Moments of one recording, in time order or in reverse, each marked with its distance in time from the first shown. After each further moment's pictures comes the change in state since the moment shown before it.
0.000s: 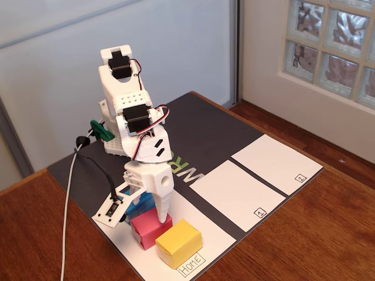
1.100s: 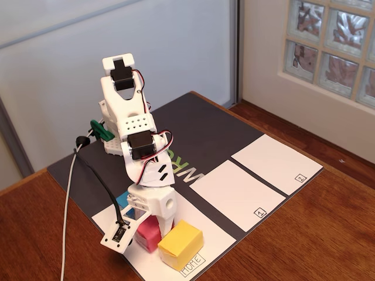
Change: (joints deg) arm 0.7 -10.5 -0.1 -7.9 -5.8
